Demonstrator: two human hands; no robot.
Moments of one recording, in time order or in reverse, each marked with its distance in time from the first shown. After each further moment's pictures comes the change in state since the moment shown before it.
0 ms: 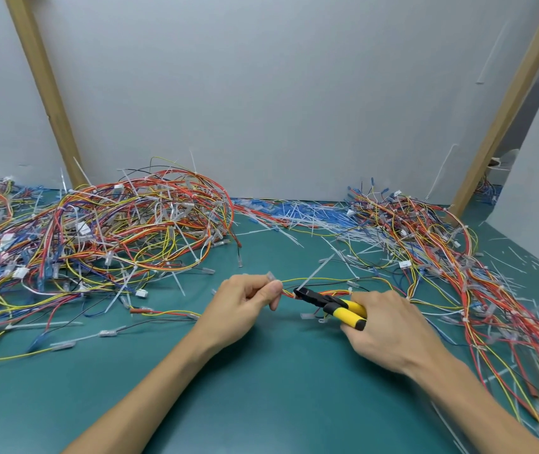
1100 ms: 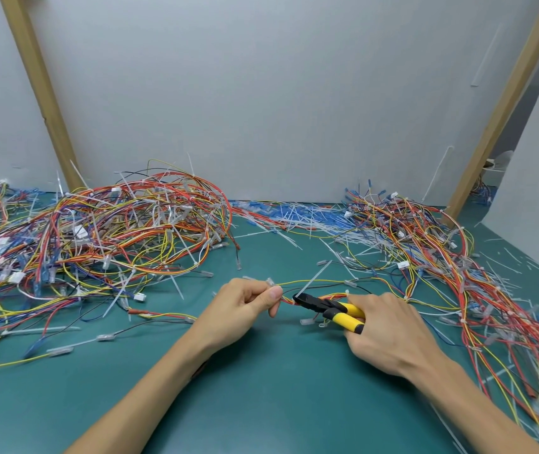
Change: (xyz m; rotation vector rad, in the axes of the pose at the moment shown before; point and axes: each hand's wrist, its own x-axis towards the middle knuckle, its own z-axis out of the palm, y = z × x) left_hand 0.003 -0.009 -0.005 -0.031 -0.106 -0.056; right_hand 0.002 0.005 0.007 -0.060 0.029 -0.009
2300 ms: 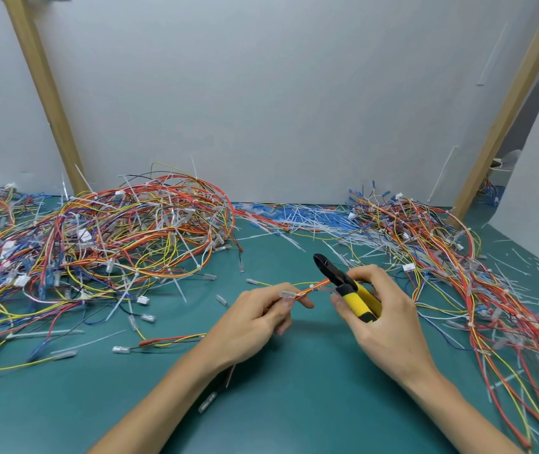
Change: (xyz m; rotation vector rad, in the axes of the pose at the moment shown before) left_hand -0.004 0.015 0.014 0.015 -0.064 0.094; right_hand -0.004 -0.023 0.002 0.692 0.420 -0.020
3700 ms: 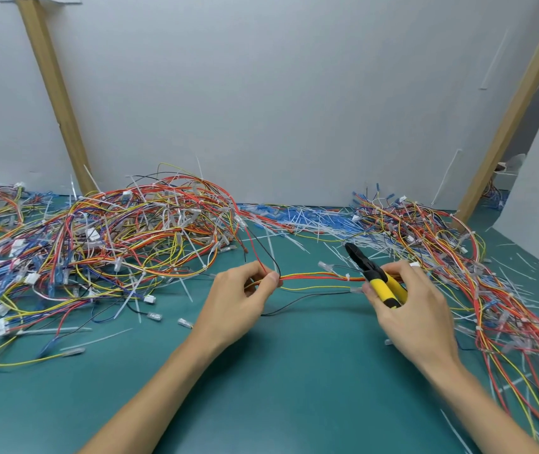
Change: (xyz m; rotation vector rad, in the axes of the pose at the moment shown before) left_hand 0.004 -0.002 -0.020 0.105 0.413 -0.112; right_hand 0.013 0.021 -0.016 -0.275 0.102 0.143
